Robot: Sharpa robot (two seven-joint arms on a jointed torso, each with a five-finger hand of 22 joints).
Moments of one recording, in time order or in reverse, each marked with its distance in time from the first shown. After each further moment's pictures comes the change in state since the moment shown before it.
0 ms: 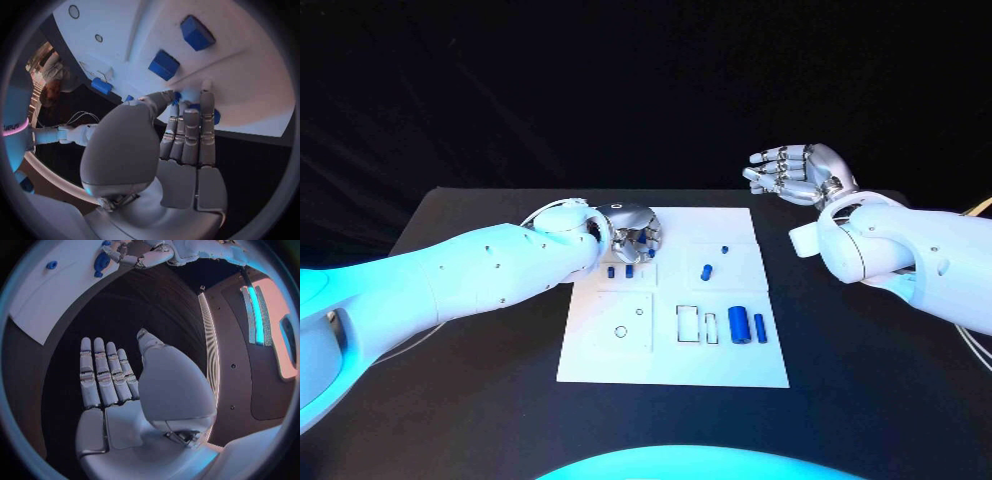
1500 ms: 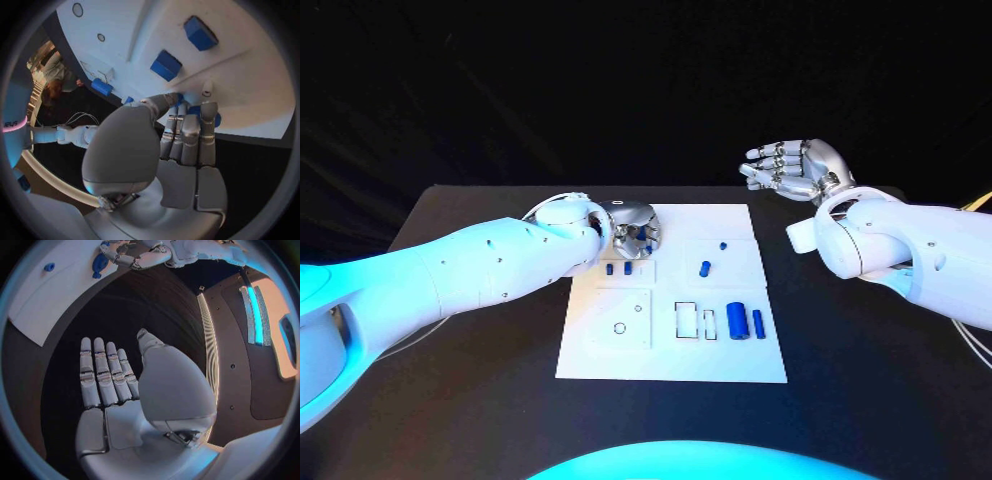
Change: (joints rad) left arm 0.001 0.017 0.008 -0.016 -0.004 0.053 -0.013; left_hand 0.001 0.049 0.037 -0.065 0.000 0.078 -0.013 -0.035 -0.017 0.047 -0.032 -0.023 -0.013 0.131 -0.024 0.132 0.150 0.004 0.058 -0.021 0.165 0.178; right arm 0.000 0.000 0.000 0.004 -0.003 0.002 0.000; right_hand 0.000 0.000 -0.006 -0.006 0.000 0.000 0.000 0.000 0.000 0.000 0.000 0.000 0.000 0.000 0.000 0.000 0.000 0.000 0.000 0.000 0.000 0.000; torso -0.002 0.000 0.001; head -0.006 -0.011
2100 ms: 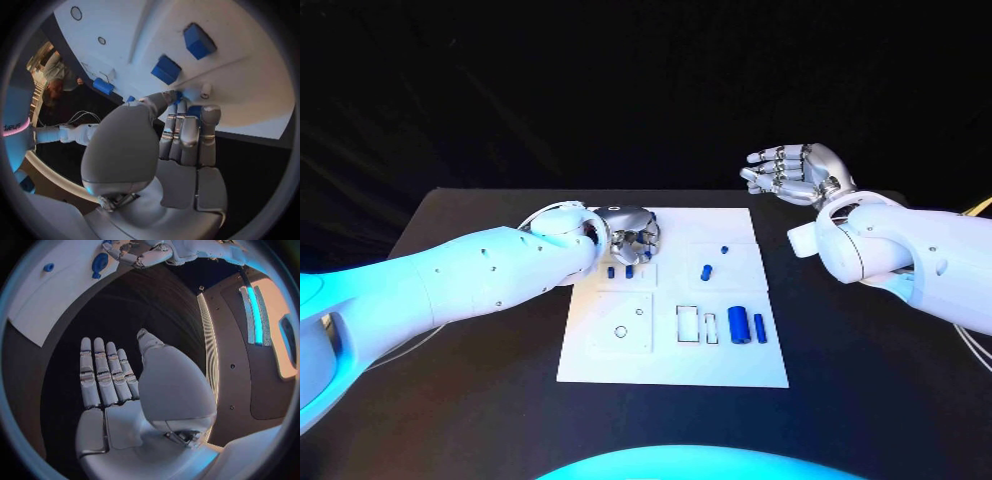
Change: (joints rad) left arm -0.013 -0.043 0.003 0.041 0.012 -0.066 0.021; left_hand -0.001 -0.001 -0.014 -0.014 -0.006 0.035 -0.006 -0.012 -0.007 0.100 -0.007 -0.042 -0.015 0.055 -0.012 0.035 0.070 -0.004 0.082 -0.004 0.056 0.073; right arm 0.000 0.001 0.000 0.000 0.000 0.001 0.002; right_hand 0.000 0.000 0.000 0.000 0.000 0.000 0.000 -0.011 -0.001 0.000 0.000 0.000 0.000 0.000 0.000 0.000 -0.004 0.000 0.000 0.000 0.000 -0.004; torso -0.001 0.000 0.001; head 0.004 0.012
